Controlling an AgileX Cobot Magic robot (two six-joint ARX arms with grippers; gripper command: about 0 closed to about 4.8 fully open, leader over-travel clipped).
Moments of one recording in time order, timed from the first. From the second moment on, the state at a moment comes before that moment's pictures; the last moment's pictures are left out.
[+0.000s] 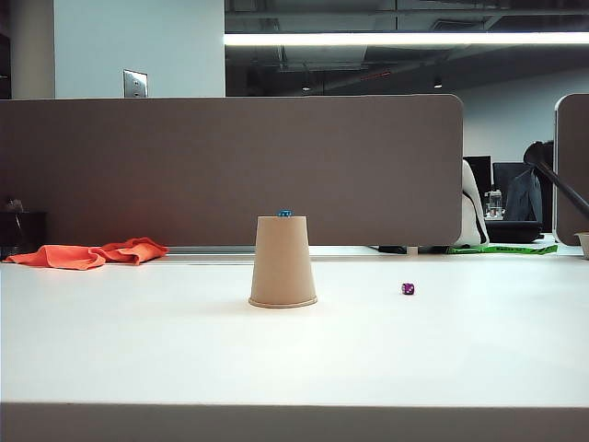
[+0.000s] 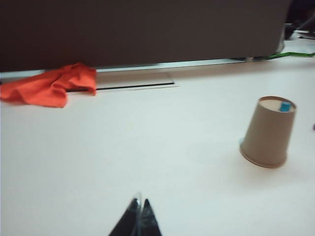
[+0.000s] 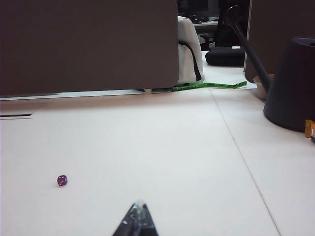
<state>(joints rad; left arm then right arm) -0.13 0.00 0.10 -0.14 0.10 0.03 0.00 0.00 0.03 0.01 -0.03 0.07</state>
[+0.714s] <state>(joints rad) -0.13 0.00 0.00 0.05 0.02 0.06 0.00 0.00 0.01 0.05 -0.06 0.07</state>
